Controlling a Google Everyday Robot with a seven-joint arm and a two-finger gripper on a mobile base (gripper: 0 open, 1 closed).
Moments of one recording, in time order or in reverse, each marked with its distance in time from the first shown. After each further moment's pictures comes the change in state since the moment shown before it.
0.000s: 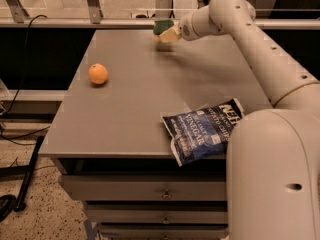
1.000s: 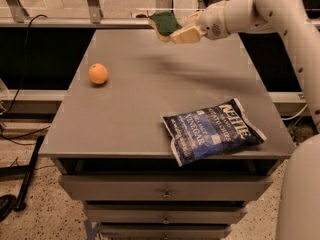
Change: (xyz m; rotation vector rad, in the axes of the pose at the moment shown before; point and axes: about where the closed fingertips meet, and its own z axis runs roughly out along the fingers) arm -0.008 0.060 -0.119 -0.284 -0.149 -0.291
